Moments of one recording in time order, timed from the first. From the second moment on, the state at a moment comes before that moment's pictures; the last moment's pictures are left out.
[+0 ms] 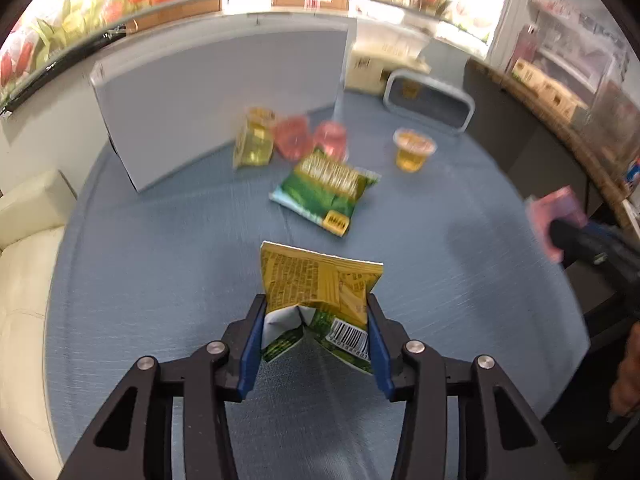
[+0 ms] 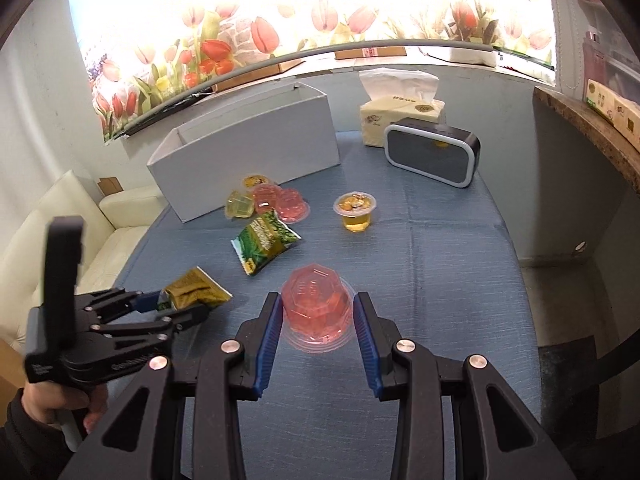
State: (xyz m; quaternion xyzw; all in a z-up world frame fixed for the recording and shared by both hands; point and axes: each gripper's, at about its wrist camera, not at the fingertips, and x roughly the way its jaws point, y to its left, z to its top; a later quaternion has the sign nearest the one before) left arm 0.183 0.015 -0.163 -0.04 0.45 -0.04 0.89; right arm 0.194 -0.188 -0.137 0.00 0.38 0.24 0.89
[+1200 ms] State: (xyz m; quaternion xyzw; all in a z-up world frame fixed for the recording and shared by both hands) left arm 0.353 0.171 -0.024 -0.06 0.35 0.05 0.94; right arm 0.442 0.013 -0.034 -0.06 0.35 0.31 0.88
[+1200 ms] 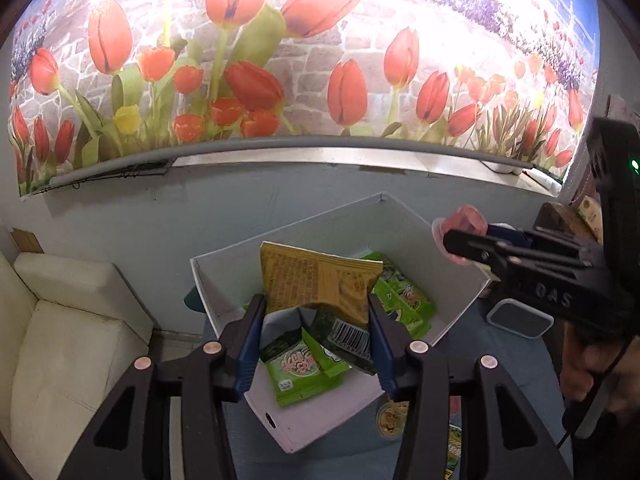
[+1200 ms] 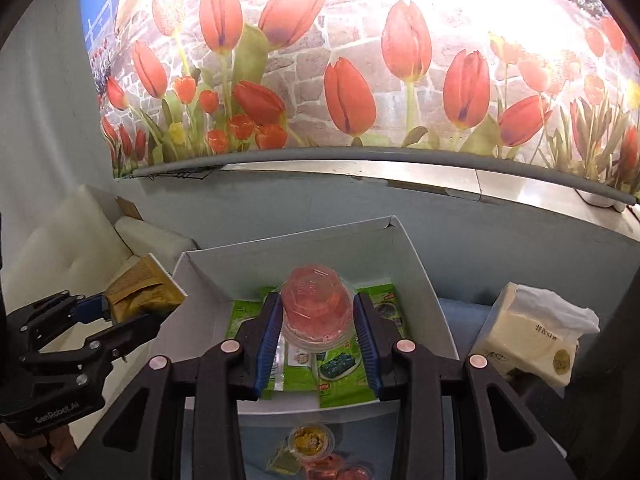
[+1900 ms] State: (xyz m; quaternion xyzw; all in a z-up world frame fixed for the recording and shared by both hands) left arm 0.360 0.188 -0.042 -0.10 0.36 0.05 0.93; right arm 0.456 0.011 -0.031 -0.03 0.34 0.30 0.89
